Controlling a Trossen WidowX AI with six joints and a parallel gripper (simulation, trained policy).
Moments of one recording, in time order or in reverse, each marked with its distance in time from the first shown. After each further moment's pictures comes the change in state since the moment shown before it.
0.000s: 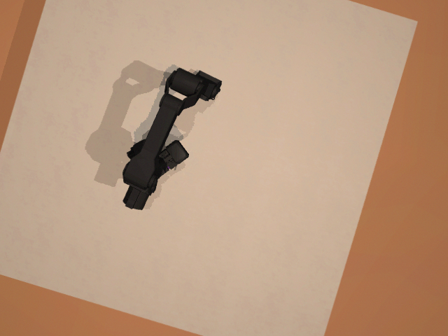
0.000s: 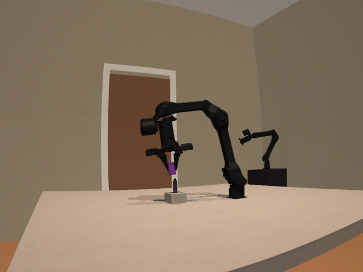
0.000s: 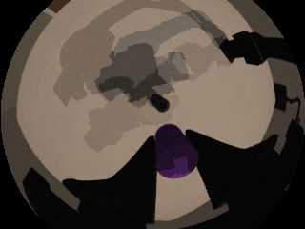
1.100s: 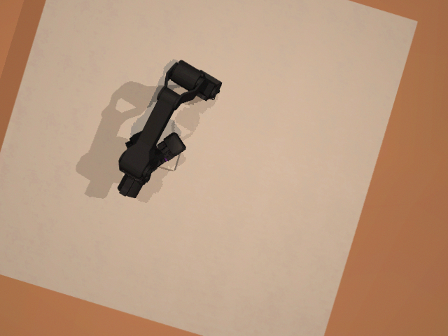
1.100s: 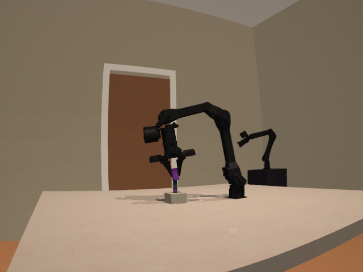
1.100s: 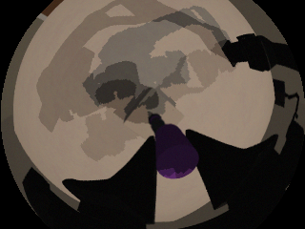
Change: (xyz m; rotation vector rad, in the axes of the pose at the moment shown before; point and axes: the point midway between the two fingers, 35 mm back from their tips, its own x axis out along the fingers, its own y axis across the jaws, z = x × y) arm 0.031 -0.004 0.026 0.036 0.017 -0.043
